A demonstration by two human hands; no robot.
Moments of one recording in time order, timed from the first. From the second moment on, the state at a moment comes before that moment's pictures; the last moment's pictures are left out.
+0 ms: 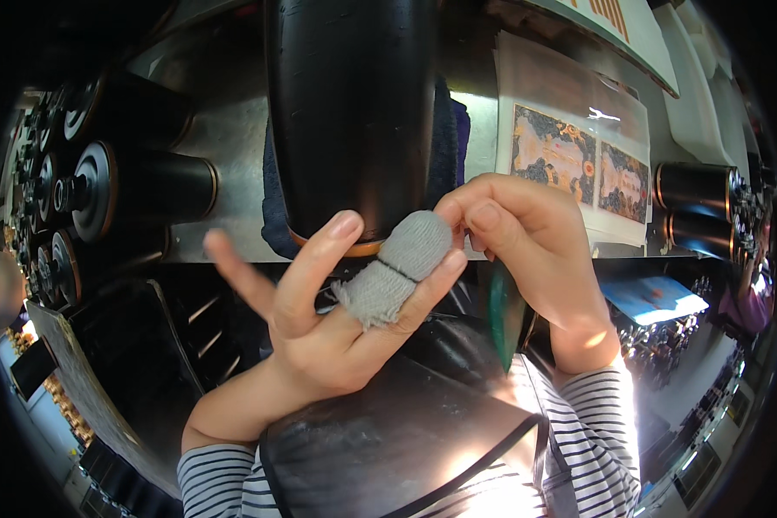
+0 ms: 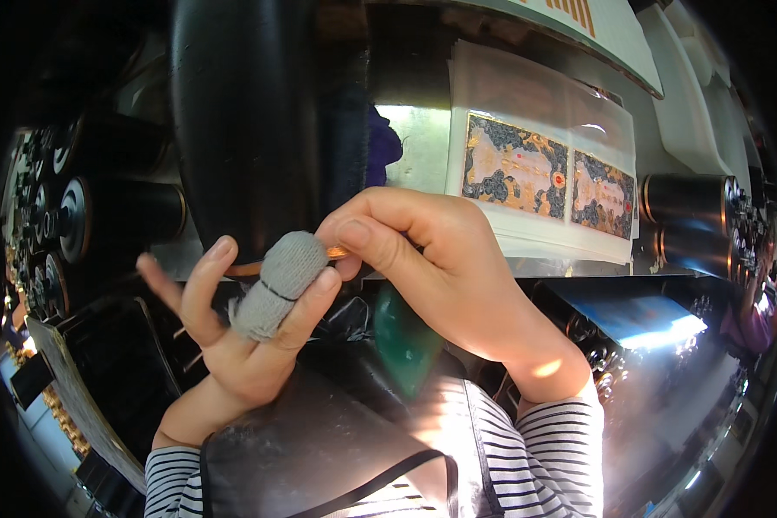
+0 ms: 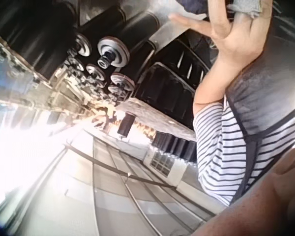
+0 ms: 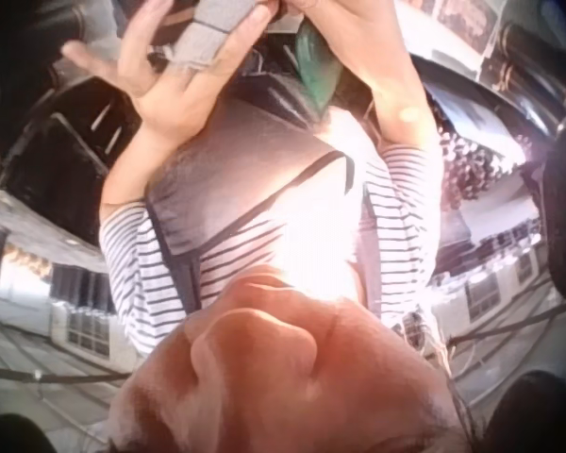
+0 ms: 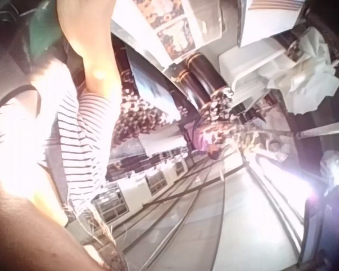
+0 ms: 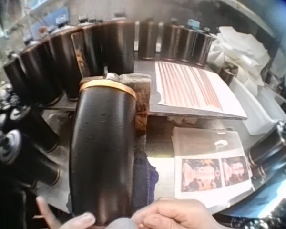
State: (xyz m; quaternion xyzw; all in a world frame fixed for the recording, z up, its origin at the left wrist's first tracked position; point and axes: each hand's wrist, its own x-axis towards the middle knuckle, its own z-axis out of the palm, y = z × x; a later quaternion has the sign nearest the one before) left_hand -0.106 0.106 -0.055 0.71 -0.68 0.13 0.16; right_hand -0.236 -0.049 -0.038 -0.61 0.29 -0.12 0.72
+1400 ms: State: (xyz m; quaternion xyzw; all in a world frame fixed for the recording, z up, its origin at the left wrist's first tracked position) left_hand -0.089 0.071 -0.032 0.64 -0.40 -0.35 0.56; right_hand -0.253 -0.027 -0.078 -0.91 0.10 -0.31 0.25
